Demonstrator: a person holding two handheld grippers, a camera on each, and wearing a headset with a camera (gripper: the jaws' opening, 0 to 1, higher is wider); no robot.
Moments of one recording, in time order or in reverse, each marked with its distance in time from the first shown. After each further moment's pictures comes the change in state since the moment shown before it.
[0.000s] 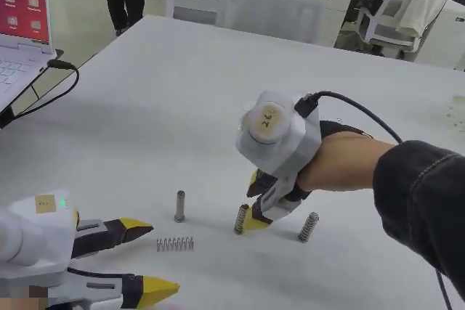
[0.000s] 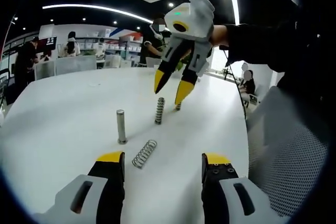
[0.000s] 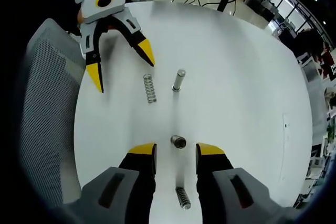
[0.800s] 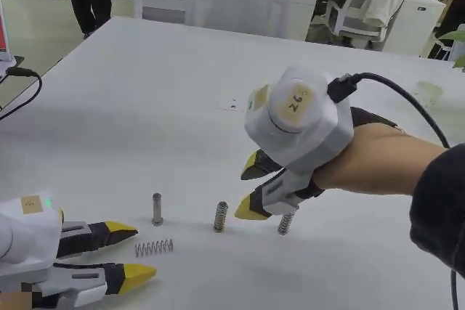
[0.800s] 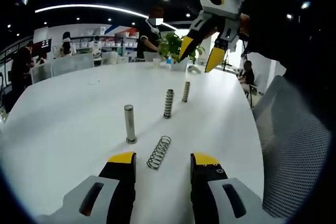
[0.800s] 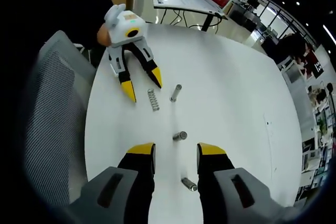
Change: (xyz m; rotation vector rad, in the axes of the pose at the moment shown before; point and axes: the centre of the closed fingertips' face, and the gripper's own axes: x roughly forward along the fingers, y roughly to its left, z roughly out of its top) left arm 0.014 0.018 -0.008 0.059 0.054 -0.008; right arm -0.053 0.015 0.004 0.048 -0.136 -0.125
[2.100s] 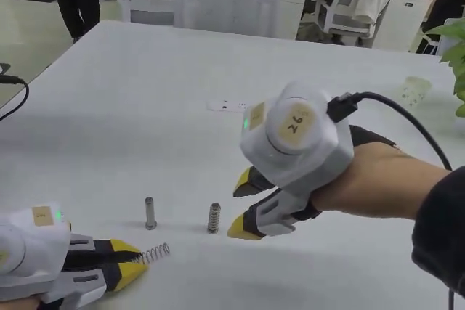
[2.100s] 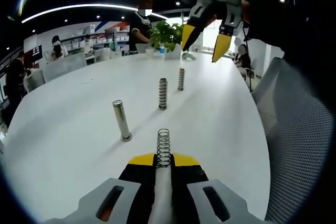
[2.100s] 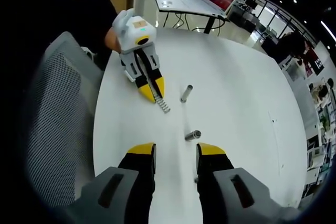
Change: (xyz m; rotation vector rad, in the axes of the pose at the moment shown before) left arm 0.010 -0.005 -0.010 0.099 0.088 -0.015; right arm 0.002 0.021 -0.002 0.021 -0.032 0.024
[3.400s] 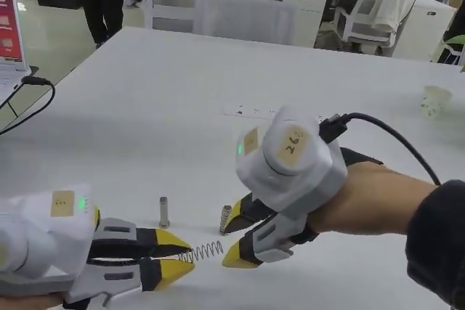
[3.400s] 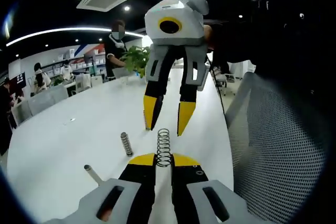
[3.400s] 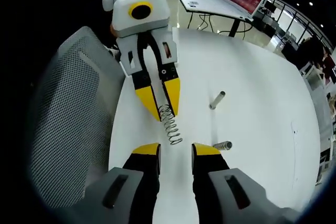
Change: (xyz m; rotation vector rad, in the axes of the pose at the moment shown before) left arm -0.017 -0.062 0.076 0.147 -0.148 -0.136; right arm 0.020 0.044 0.007 -0.060 -0.021 0.175
